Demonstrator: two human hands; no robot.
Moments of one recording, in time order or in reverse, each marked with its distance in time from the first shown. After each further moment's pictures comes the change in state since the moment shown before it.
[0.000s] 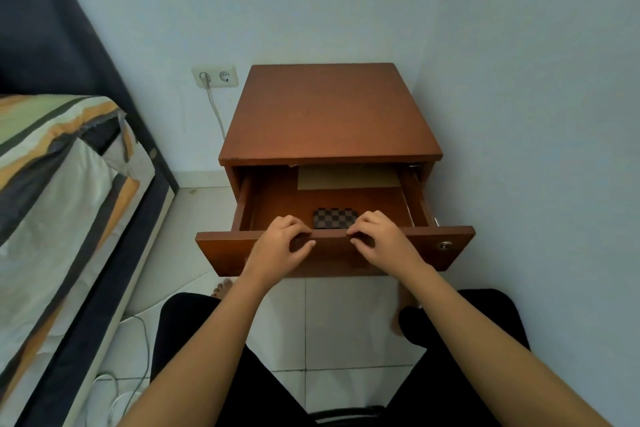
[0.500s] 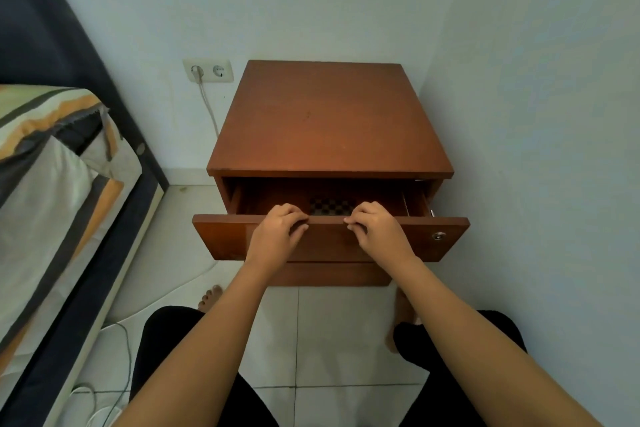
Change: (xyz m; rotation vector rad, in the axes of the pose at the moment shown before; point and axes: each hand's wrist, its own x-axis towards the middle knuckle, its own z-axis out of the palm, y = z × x) left_hand 0.071 -0.022 0.013 0.087 0.110 -0.045; right_hand 0.067 0.029 0.010 -0.091 0.118 0.020
